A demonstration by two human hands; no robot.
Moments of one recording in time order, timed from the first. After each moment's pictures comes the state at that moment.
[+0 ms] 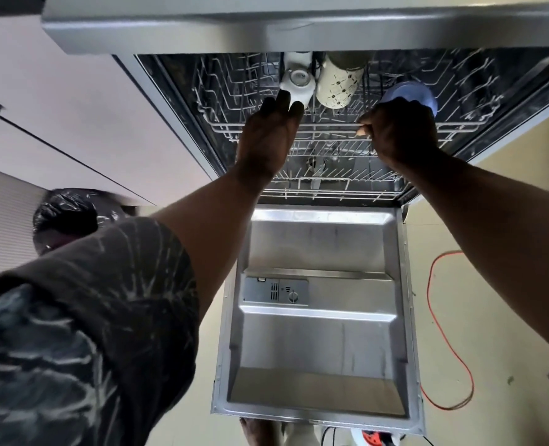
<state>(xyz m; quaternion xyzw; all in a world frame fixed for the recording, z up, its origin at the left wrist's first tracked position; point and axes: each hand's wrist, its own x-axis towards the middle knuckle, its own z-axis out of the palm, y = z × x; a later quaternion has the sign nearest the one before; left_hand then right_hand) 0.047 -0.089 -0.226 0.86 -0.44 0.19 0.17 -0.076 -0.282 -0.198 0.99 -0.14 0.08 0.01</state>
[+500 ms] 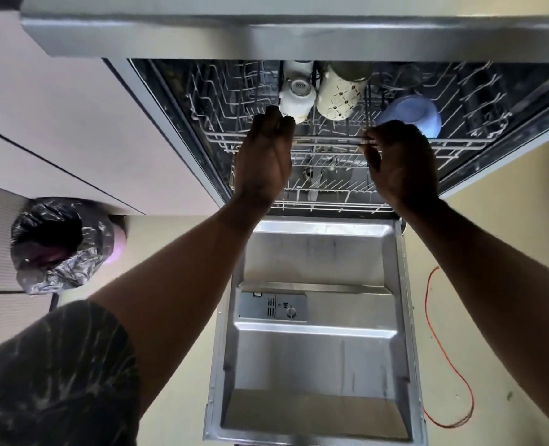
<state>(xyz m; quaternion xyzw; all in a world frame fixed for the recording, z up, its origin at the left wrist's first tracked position) 0.044 -0.077 -0.251 0.88 -0.36 0.14 0.27 -0.087 -0.273 -0.233 0.97 -0.16 0.16 -0.05</state>
